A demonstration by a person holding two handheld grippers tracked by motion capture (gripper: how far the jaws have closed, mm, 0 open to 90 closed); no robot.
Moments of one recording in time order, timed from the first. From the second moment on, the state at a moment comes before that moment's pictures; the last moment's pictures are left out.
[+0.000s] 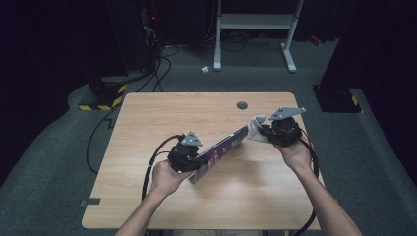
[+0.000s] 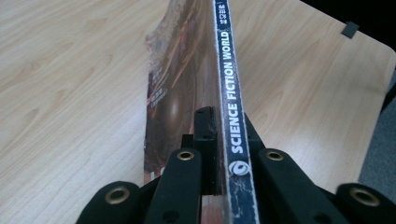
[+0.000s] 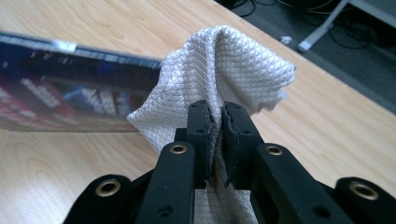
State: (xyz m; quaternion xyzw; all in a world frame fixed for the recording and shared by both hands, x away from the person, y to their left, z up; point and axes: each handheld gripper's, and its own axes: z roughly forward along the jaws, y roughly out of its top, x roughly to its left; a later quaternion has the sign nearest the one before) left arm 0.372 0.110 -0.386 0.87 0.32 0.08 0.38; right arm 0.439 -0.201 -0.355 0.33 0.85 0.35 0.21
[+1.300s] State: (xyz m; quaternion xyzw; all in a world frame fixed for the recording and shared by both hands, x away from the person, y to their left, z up) left arm 0.370 0.085 -0.394 0.88 0.30 0.08 0.36; right arm 0.385 -0.103 -0.352 0.18 0.89 0.38 0.18
